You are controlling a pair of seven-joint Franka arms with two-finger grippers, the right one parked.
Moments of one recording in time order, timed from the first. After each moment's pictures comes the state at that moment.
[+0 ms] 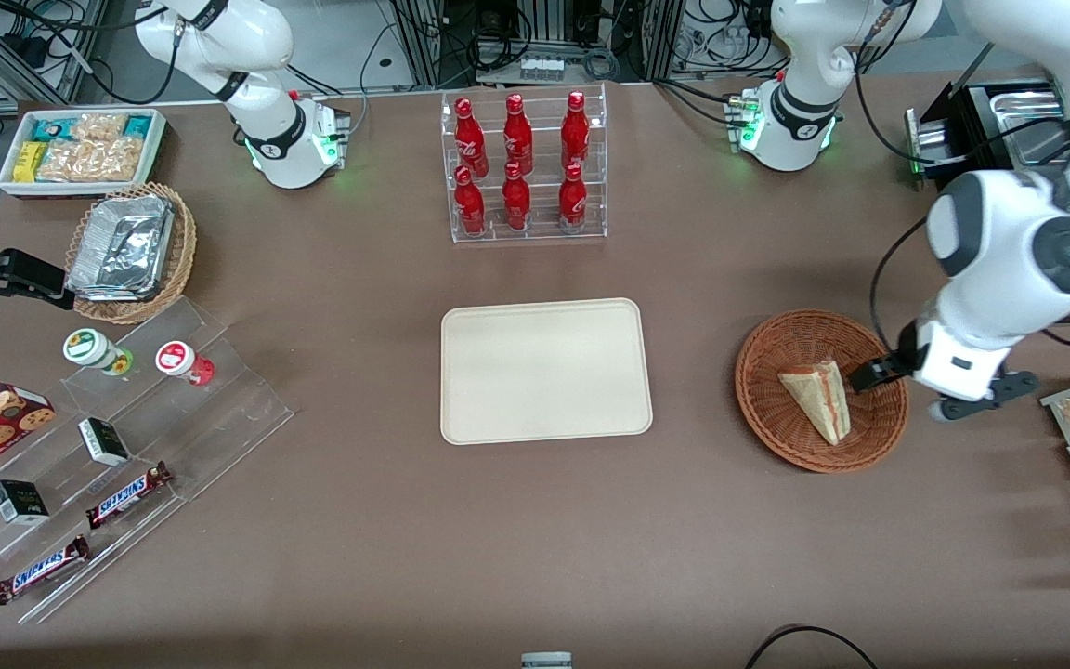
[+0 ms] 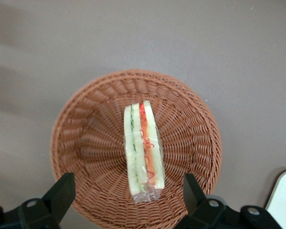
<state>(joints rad) -0.09 0.16 0.01 -2.04 0.02 2.23 -0.44</state>
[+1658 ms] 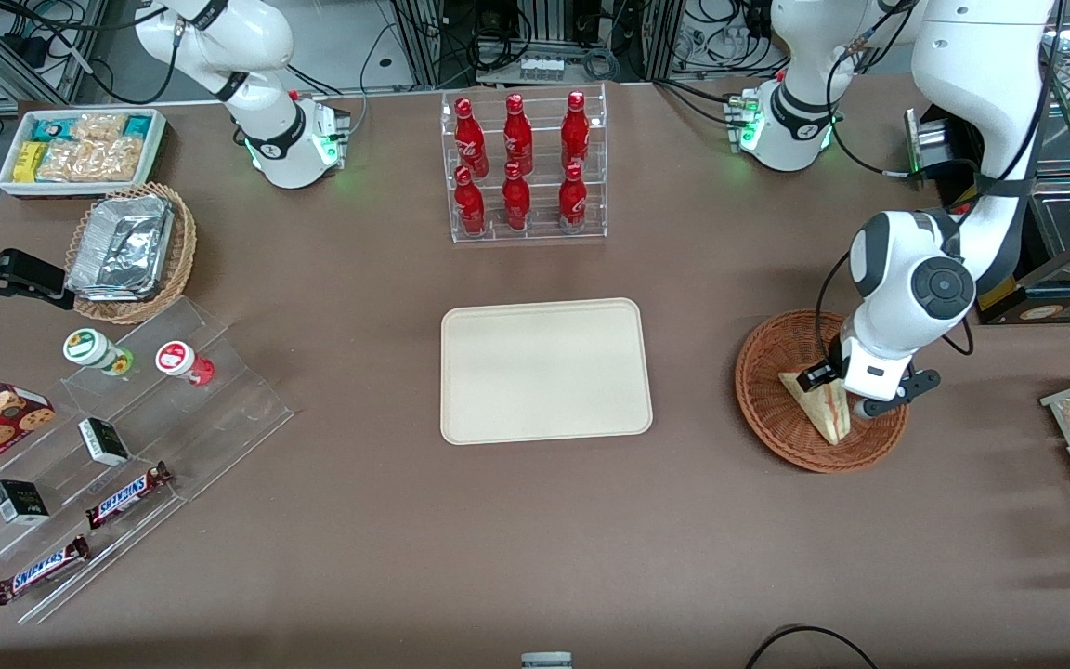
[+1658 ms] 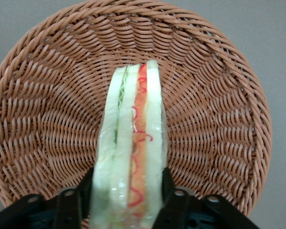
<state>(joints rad) -0.12 0.27 0.02 -2.19 0.02 2.46 -0.55</state>
